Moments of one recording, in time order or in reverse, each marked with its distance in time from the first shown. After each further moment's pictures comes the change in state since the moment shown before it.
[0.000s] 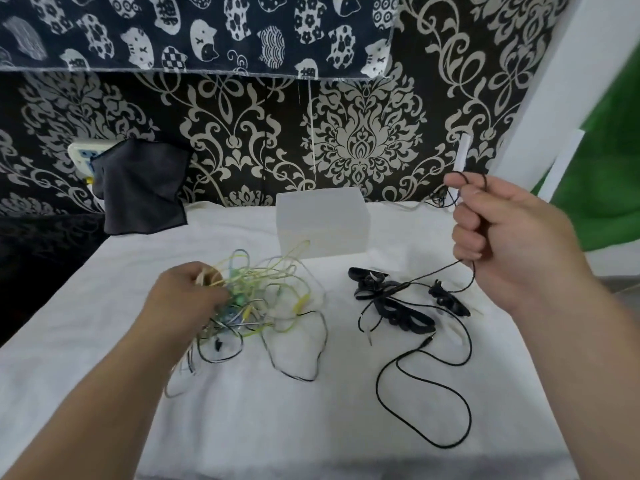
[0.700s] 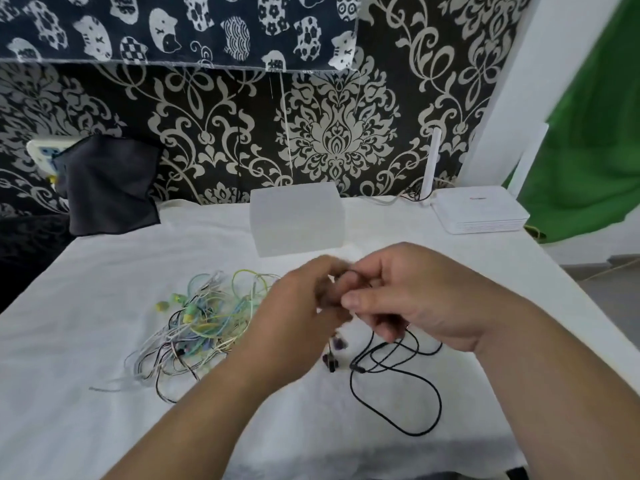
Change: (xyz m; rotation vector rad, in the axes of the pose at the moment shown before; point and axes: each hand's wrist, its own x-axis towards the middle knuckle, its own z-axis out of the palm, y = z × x) left_hand -0.075 0.062 0.082 0.036 -0.462 0.511; right_hand -0.039 0.015 0.008 -0.570 -0.680 0.227
